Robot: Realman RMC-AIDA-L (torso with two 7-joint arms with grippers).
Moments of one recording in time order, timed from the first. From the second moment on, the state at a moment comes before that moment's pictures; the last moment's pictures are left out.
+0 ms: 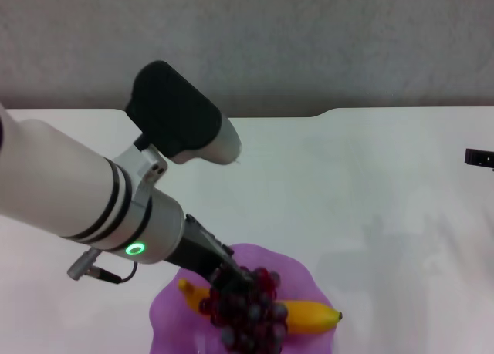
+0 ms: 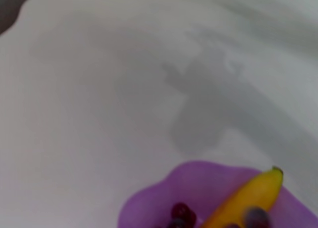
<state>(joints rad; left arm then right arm) -0.48 -2.03 -1.36 -1.68 2.48 -1.44 0.28 0.24 2.00 -1.35 -1.36 0.60 0.83 -0.22</state>
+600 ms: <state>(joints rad) -0.35 -2.03 -1.39 -1.91 2.58 -1.27 0.28 0.25 2.00 -1.35 -1.36 0.60 0.83 -0.22</state>
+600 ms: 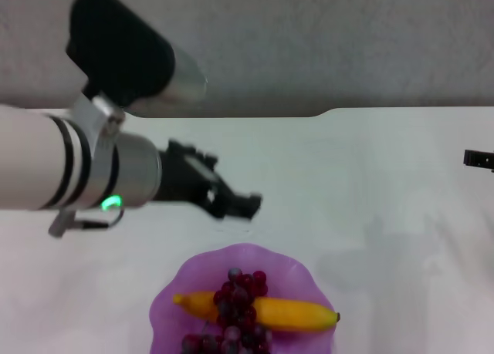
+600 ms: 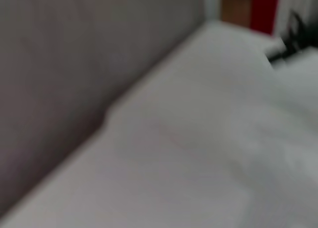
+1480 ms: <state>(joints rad) -0.21 -2.03 -1.66 -1.51 2.59 -0.25 0.32 0.26 2.01 -1.36 -1.27 0.65 0.60 -0.32</state>
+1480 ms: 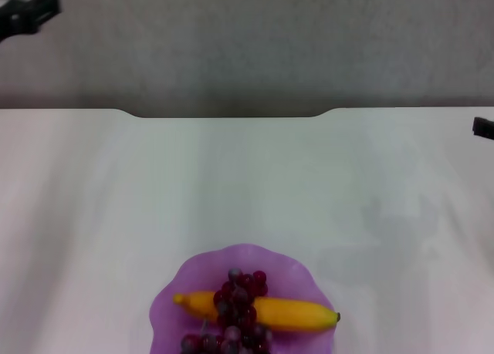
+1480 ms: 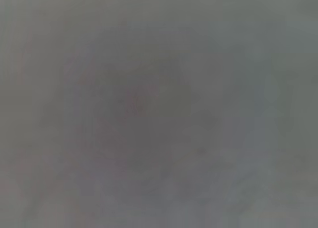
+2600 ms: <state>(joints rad) -0.18 -2.03 -1.73 -1.21 2.51 -0.09 0.32 0.26 2.01 -1.44 -1.04 0.91 0.24 -0.59</state>
